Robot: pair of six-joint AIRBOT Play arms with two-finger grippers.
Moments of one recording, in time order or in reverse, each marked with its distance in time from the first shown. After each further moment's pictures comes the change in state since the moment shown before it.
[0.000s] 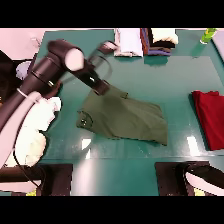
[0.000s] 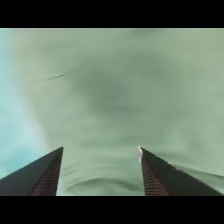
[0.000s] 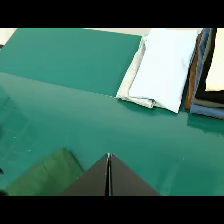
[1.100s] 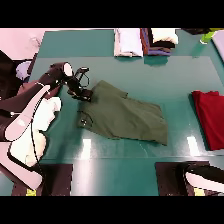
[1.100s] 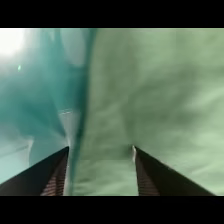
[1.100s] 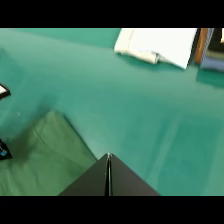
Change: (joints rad) left arm 0.264 -0.287 -0.182 -0.235 0.087 -0.034; right arm 0.000 -0.135 0.000 0.006 0.098 0.000
